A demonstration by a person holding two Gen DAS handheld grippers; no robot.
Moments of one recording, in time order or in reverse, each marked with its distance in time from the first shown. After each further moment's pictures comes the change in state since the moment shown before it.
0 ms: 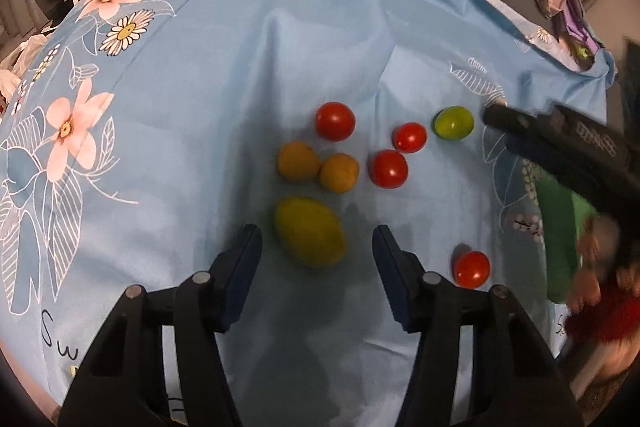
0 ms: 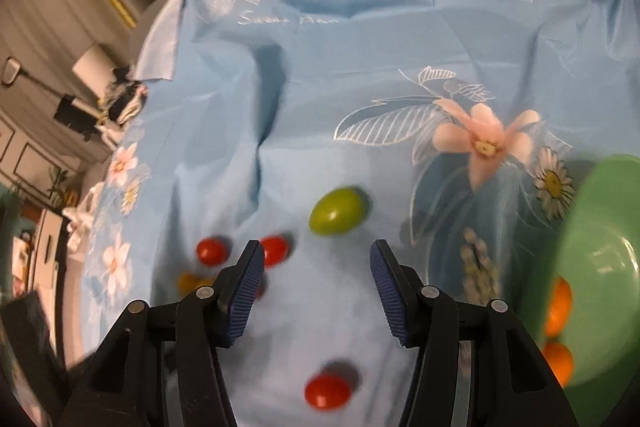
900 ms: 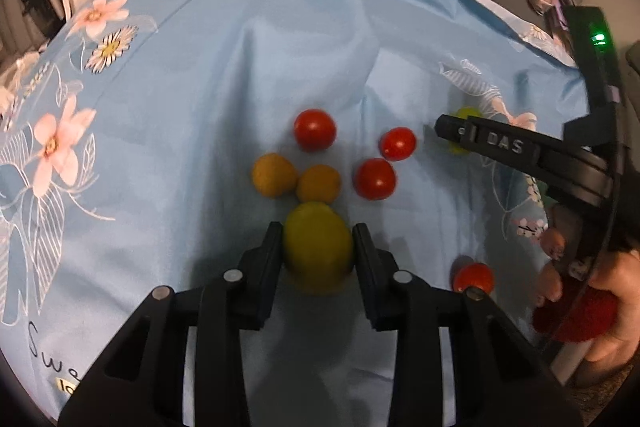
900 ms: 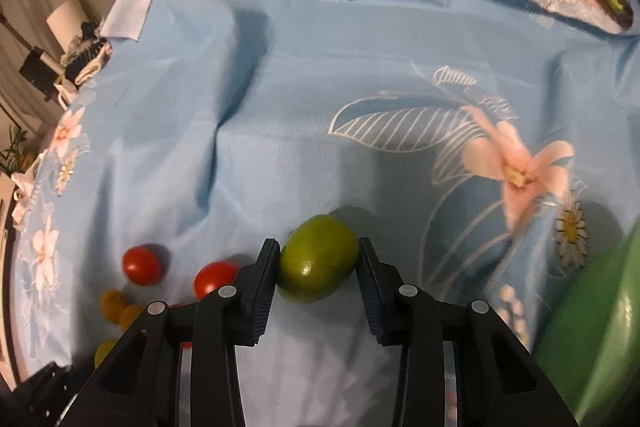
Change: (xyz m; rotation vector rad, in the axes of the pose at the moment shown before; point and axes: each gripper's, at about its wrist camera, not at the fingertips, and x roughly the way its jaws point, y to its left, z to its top) left arm 0.005 -0.020 -0.006 0.050 -0.072 0.003; right arm 0.025 0.013 -0.008 -0.144 -0.008 -0.137
